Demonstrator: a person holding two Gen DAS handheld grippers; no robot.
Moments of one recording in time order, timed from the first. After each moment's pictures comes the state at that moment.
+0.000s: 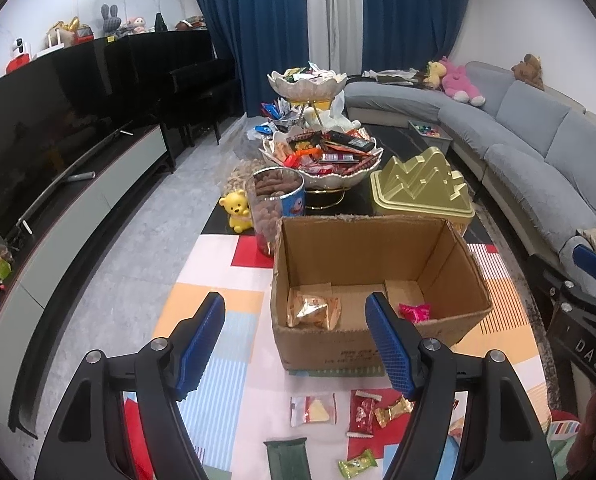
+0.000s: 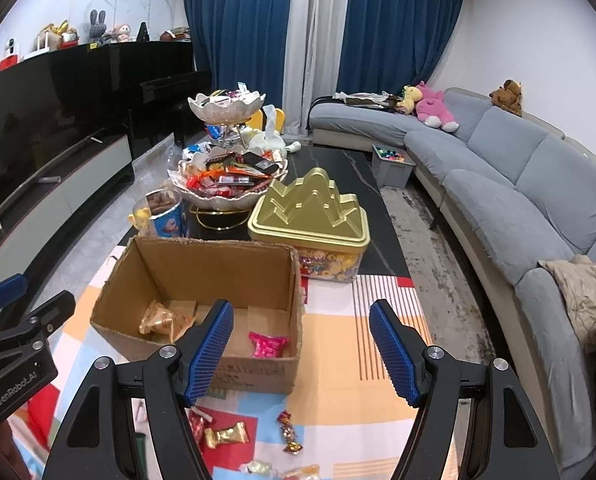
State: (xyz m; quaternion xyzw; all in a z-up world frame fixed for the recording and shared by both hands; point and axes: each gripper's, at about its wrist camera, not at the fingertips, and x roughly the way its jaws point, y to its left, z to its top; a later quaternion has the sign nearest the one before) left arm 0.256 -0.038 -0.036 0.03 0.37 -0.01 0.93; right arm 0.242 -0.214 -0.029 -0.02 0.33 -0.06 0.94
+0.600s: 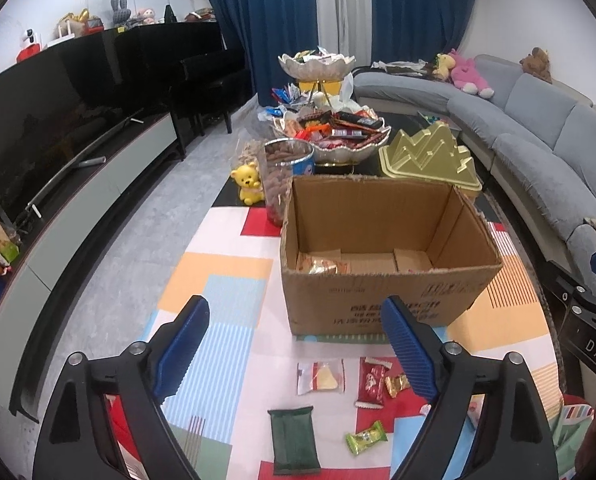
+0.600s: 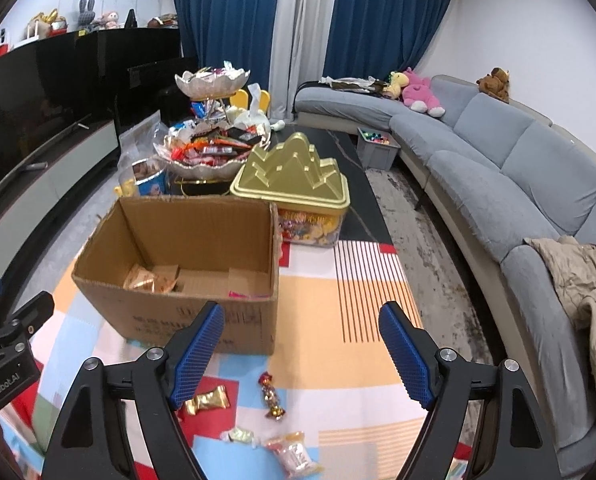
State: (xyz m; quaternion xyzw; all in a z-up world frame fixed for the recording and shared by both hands) left arm 0.222 -0.034 -0.066 0.03 0.38 0.01 0.92; right arm 0.212 -0.222 -0.060 -0.03 0.36 -0.08 0.93
